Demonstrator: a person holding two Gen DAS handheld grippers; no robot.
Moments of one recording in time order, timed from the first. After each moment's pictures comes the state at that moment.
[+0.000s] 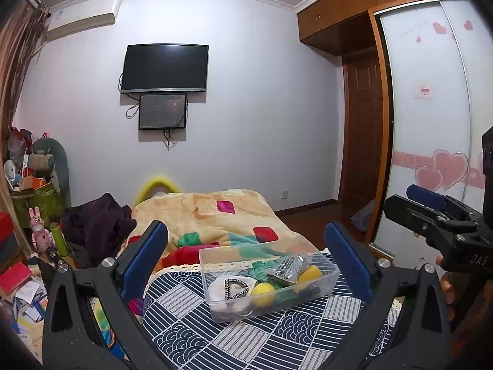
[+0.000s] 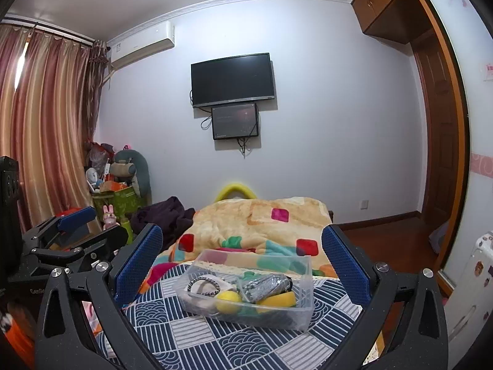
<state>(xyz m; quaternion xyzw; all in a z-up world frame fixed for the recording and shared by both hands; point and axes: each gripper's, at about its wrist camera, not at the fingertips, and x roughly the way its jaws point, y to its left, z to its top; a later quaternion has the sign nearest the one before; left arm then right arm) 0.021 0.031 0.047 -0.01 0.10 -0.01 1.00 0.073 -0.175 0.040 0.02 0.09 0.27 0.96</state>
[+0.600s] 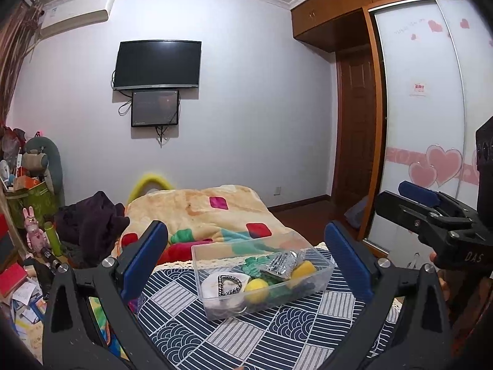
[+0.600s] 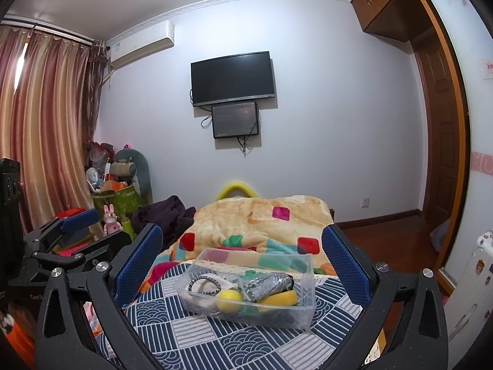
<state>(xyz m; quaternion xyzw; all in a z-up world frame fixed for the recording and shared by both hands) 0.021 0.027 0.045 -0.01 0.11 -0.03 0.99 0.074 -0.175 0.038 0.02 0.10 0.27 0.96</state>
